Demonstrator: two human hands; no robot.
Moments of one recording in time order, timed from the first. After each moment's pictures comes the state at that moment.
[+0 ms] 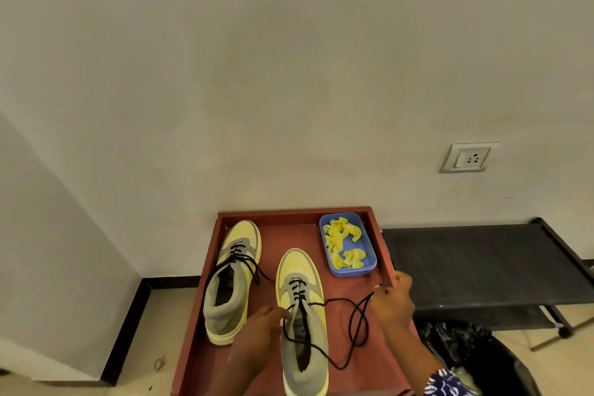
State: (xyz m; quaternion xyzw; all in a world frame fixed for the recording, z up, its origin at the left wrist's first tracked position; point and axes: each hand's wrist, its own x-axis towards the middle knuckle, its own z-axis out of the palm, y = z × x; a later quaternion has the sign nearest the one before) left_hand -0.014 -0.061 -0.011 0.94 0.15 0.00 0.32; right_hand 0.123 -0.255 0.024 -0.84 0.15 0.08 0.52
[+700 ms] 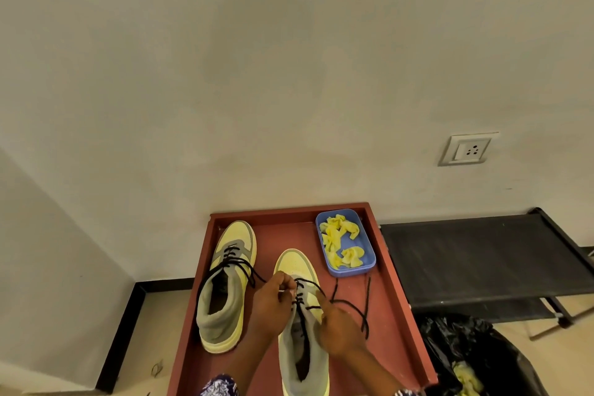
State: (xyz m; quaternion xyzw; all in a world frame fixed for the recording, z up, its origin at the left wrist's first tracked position) left_hand 0.044 -0.066 0.000 0.85 0.23 0.09 0.47; right_hand 0.089 -0.206 -0.008 -0.91 -0.20 0.30 0.22
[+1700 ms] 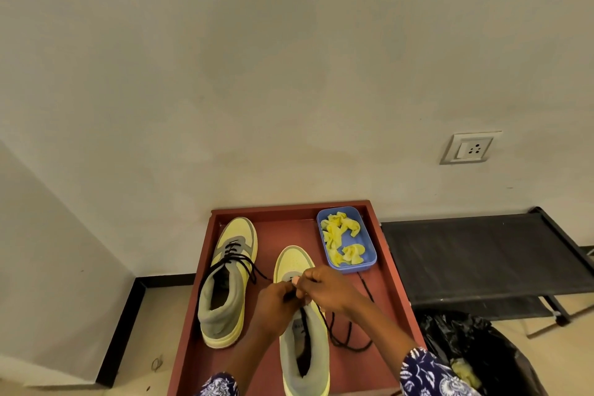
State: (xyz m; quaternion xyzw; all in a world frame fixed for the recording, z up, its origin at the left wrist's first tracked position) left_hand 0.040 -0.070 0.012 0.88 0.18 0.01 0.44; right_hand 0.116 -0.181 0.066 -0.82 -0.27 0.35 0.37
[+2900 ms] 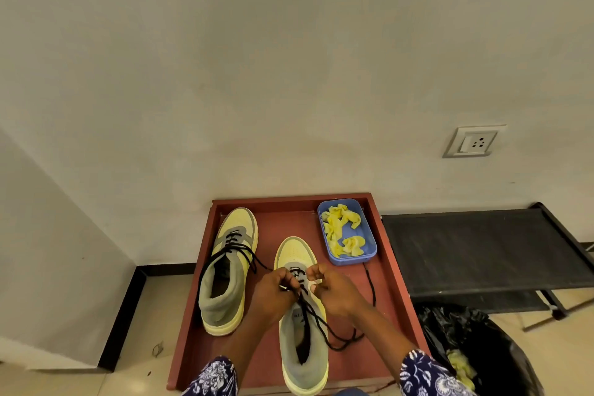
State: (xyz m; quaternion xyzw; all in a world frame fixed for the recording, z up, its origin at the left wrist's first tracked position) left_hand 0.038 -0.066 0.009 0.80 0.26 0.00 0.53; right_hand 0.117 -0.194 0.012 -0.84 -0.24 0.30 0.38
